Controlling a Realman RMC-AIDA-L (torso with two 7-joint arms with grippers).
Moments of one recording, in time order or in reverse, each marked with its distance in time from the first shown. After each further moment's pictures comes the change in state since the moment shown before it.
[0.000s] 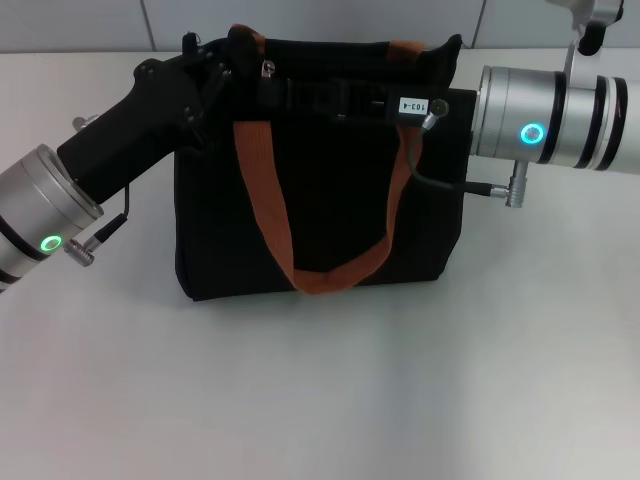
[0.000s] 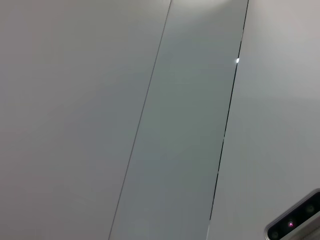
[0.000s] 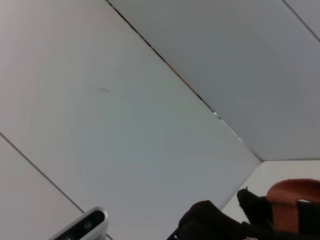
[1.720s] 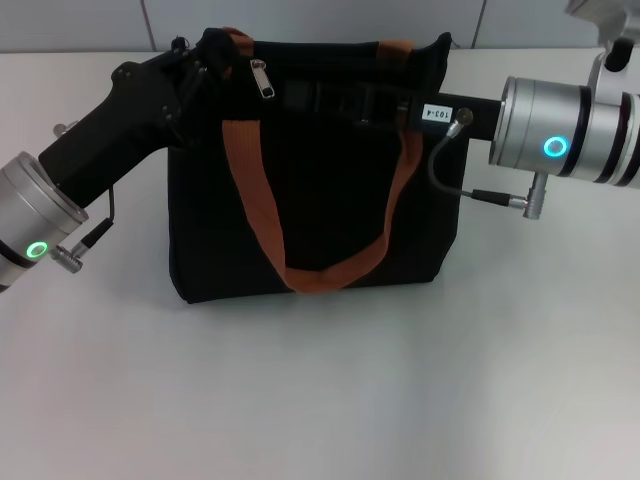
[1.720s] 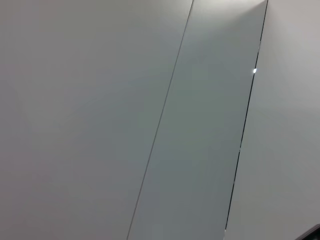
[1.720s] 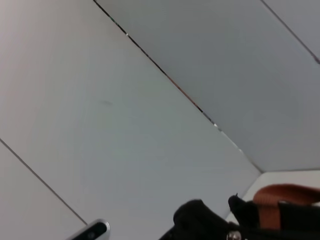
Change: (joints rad) left arm 0.028 0.001 0.009 -0.007 -0.051 0.002 0.000; right arm -0.047 -0.002 0.014 0.000 0.037 -0.032 -0.042
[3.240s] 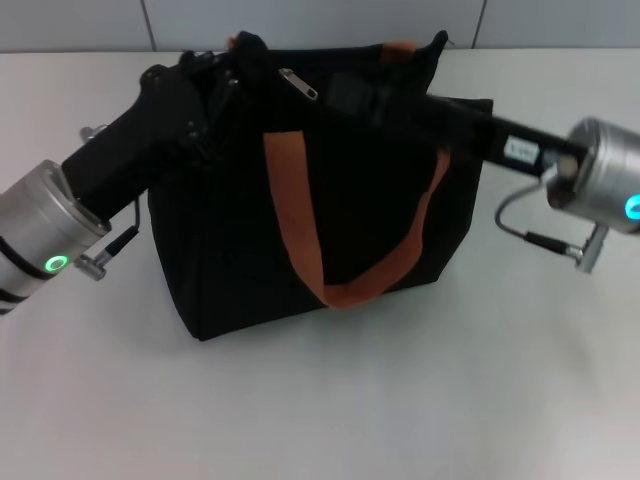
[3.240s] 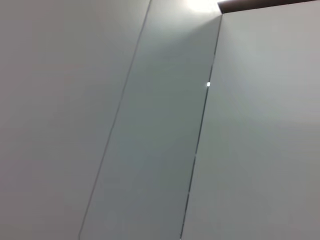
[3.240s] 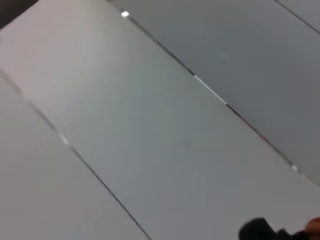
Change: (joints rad) left arm -0.044 -0.001 0.017 -0.081 0.007 0.111 0.066; right arm -0.083 0.001 0.131 0.134 0.057 -0.328 -0.229
